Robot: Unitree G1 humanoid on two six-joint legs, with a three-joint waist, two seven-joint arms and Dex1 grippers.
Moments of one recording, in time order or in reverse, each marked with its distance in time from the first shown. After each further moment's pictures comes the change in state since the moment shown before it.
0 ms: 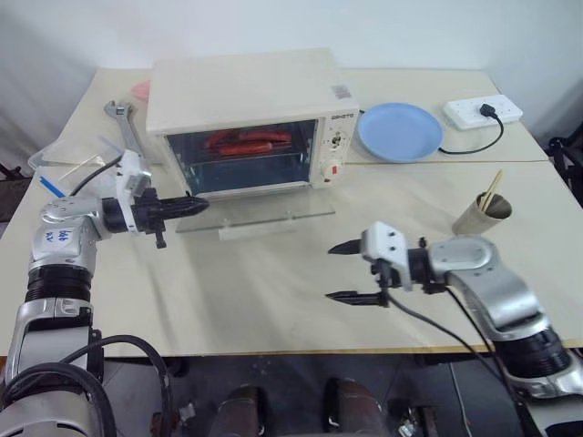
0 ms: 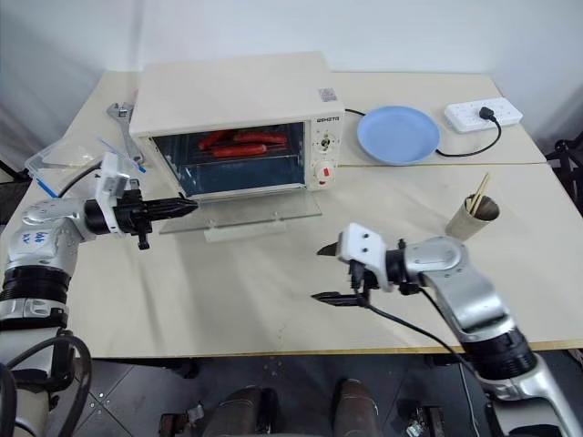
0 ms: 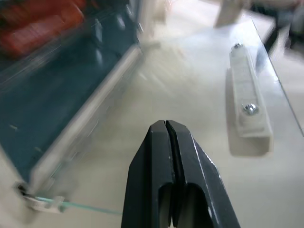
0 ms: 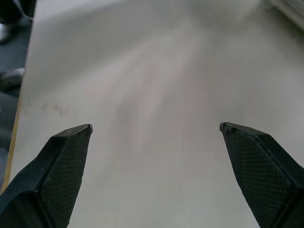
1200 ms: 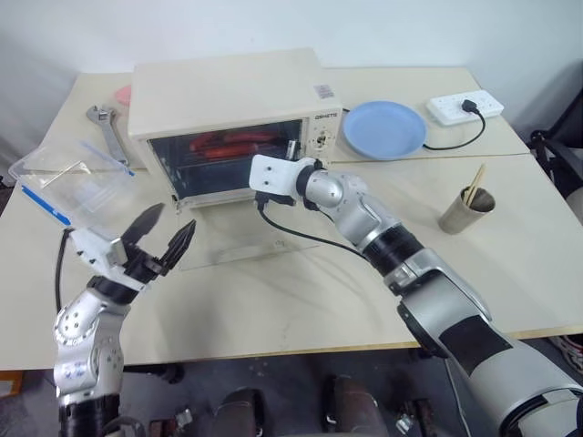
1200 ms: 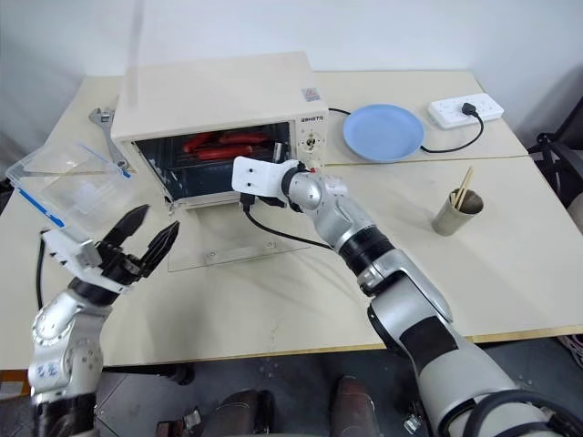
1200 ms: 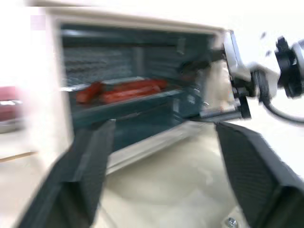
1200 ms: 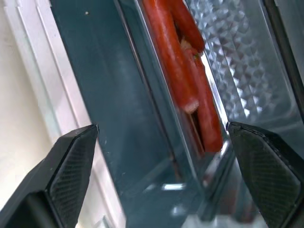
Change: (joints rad) left arm 0.783 -0.422 0.402 -0.942 -0.214 -0.176 0.780; right arm -0.767 0.599 0.402 1.118 -0.756 -0.542 -0.795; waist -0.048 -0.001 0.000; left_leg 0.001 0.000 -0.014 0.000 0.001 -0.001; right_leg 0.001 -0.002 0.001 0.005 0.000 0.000
